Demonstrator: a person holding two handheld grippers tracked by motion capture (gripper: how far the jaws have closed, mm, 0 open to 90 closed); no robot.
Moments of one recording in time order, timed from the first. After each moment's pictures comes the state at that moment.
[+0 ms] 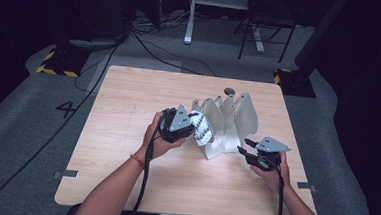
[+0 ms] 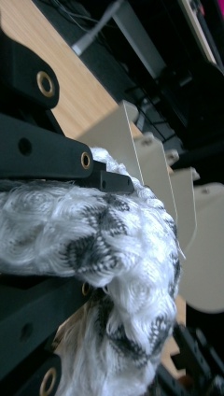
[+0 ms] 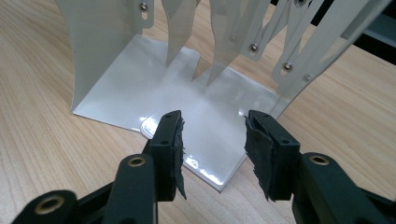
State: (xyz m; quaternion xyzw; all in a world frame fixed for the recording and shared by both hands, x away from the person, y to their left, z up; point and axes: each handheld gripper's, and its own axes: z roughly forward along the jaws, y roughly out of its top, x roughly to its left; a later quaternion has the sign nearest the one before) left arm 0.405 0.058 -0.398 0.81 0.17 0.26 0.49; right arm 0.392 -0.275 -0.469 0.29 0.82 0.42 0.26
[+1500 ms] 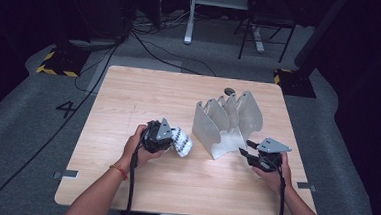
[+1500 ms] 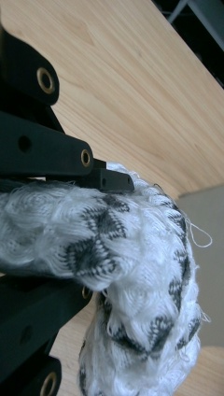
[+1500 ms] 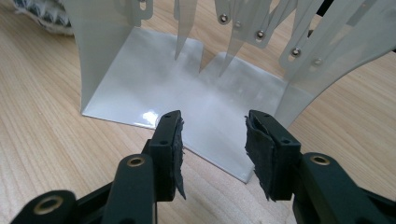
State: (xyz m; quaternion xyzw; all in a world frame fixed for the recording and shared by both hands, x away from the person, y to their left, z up) left arm 0.406 0.116 -0.459 0.87 0.24 0.23 0.37; right arm 0.392 -0.281 -0.474 0.29 0.83 0.41 0.25
